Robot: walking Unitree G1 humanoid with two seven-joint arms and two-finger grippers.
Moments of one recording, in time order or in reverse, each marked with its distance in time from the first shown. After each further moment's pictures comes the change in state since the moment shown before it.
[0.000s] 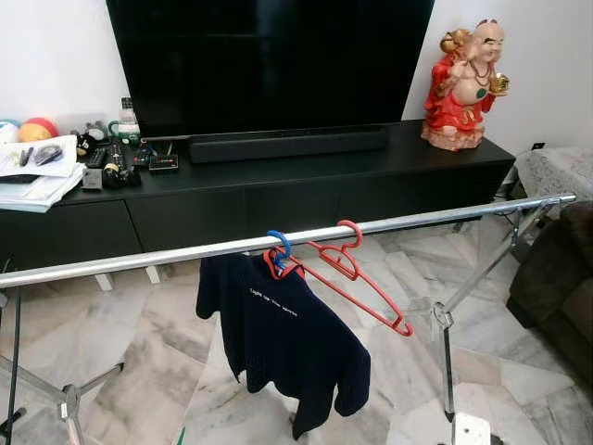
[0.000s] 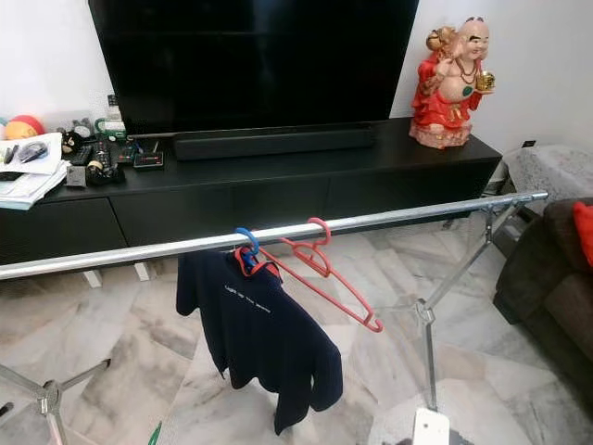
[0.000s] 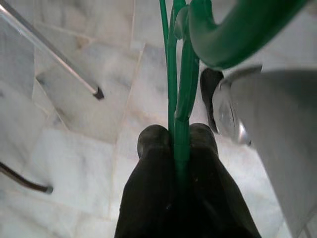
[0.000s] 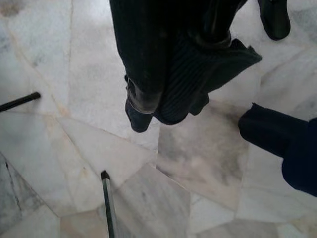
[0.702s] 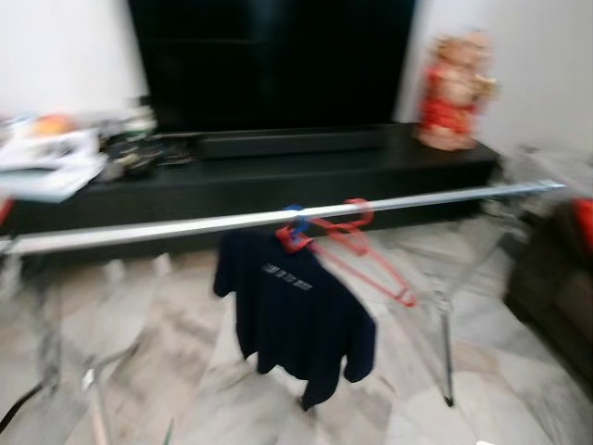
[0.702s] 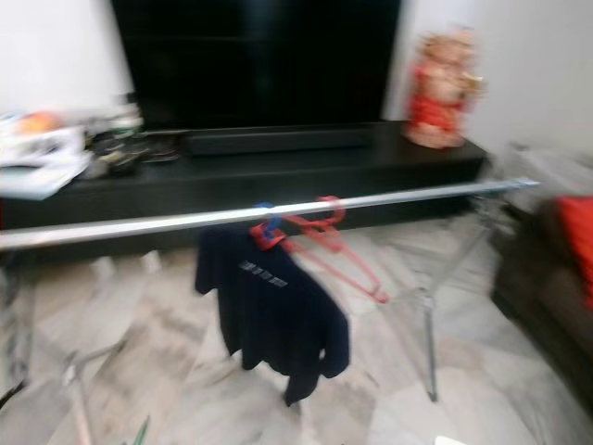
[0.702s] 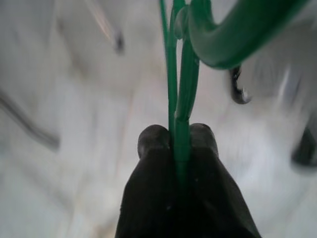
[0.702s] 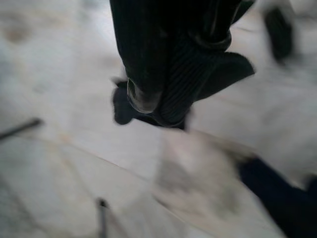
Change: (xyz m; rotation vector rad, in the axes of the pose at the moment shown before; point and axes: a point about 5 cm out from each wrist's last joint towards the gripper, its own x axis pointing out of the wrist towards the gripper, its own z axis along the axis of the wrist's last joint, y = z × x) left arm -0.006 0.005 -0.039 -0.032 0.111 0.014; right arm -0.003 -0.020 -0.013 -0.018 0.019 -0.024
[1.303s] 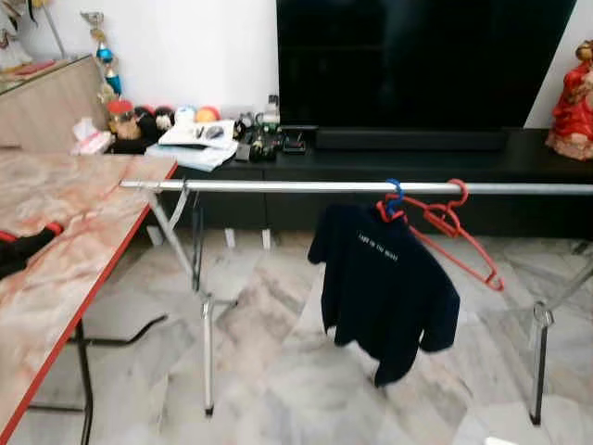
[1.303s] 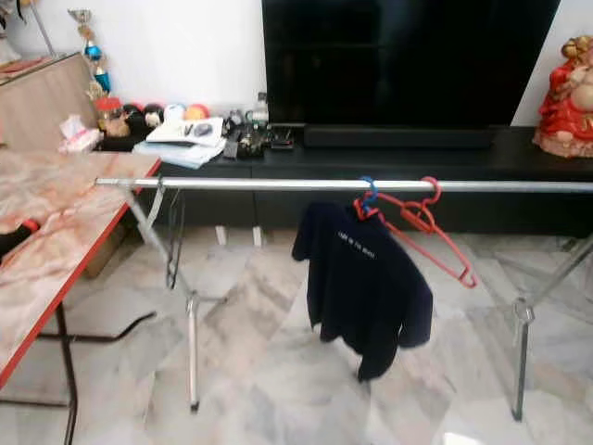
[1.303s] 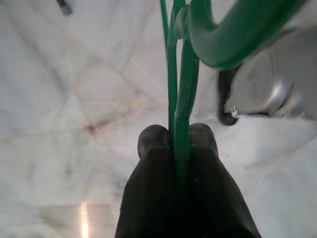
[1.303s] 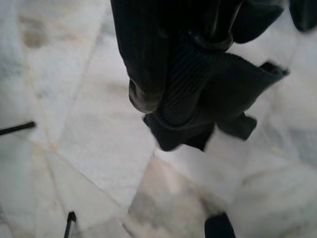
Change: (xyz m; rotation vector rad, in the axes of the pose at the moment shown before) left arm 0.000 0.006 0.004 -0.015 0.003 0.020; right arm -0.005 -0.038 -0.013 0.005 0.042 -0.048
